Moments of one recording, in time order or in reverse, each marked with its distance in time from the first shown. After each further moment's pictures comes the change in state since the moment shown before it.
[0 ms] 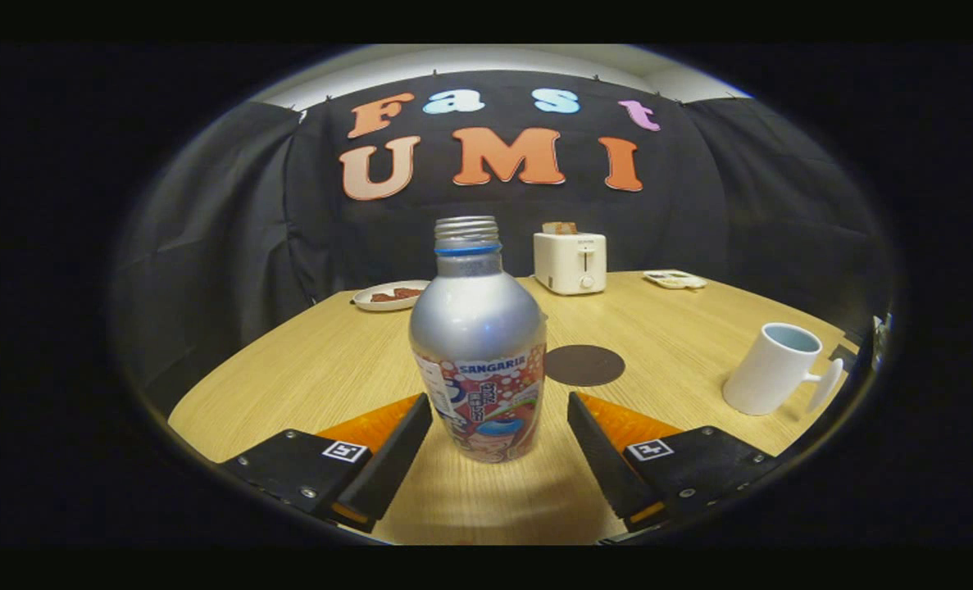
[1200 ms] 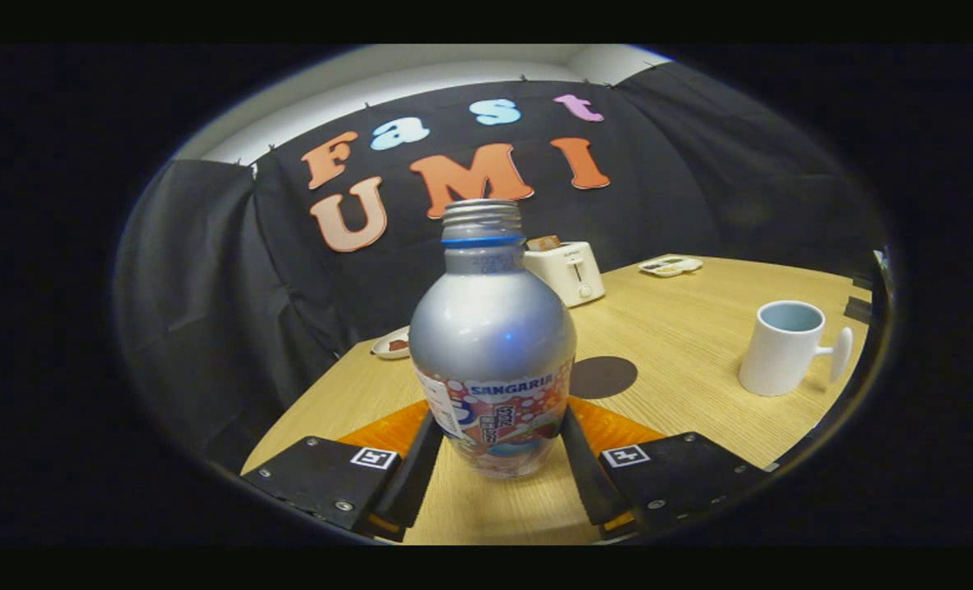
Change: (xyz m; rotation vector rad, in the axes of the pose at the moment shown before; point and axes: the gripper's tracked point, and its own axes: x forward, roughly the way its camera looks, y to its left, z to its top) arm -0.018 -0.007 0.047 0.306 -0.084 0.035
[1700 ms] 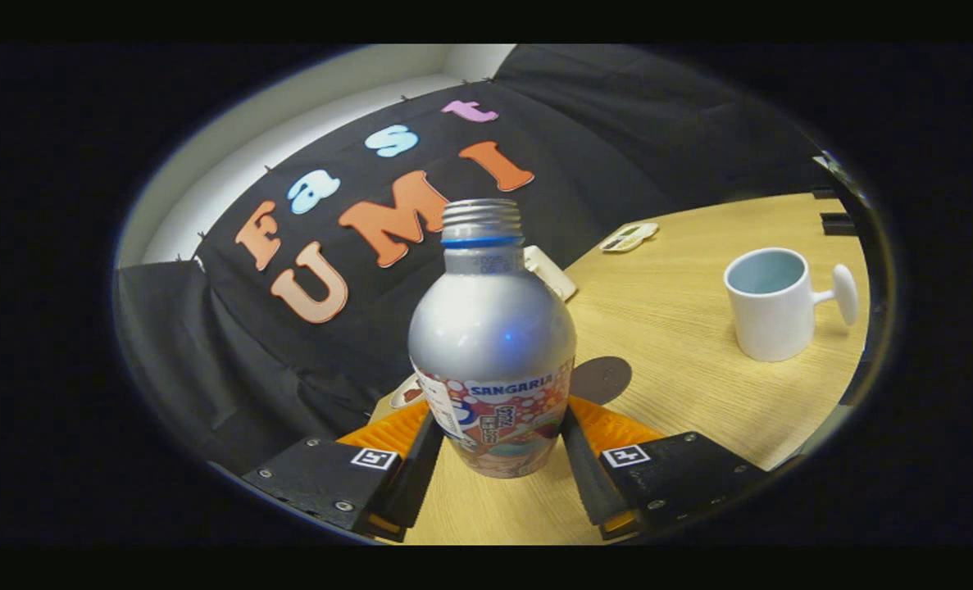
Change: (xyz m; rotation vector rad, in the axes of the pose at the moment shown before) arm 0.009 -0.025 0.026 0.384 -0.024 -0.021
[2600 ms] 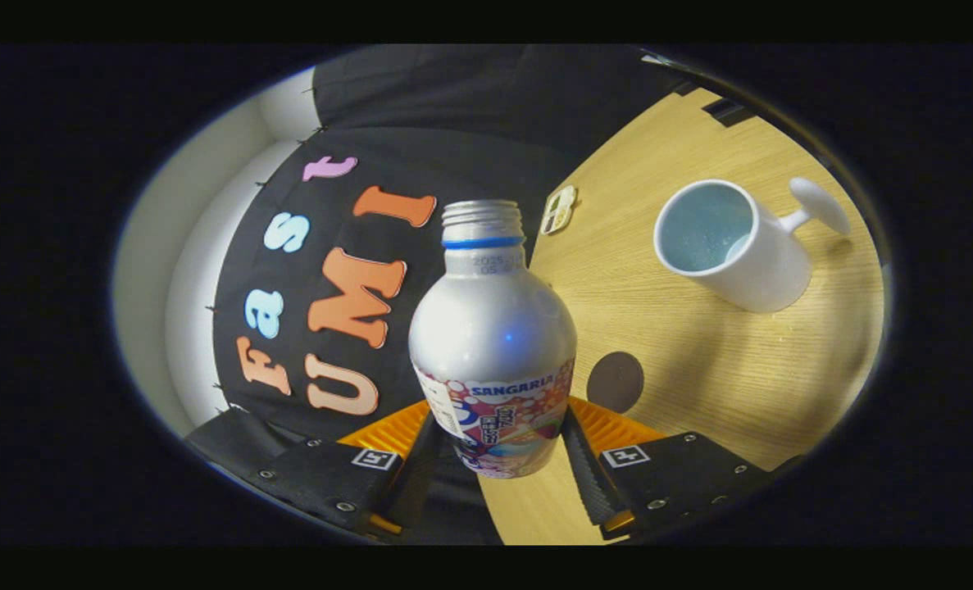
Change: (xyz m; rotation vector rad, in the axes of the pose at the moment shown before) arm 0.013 -0.020 0.062 0.600 0.004 0.029
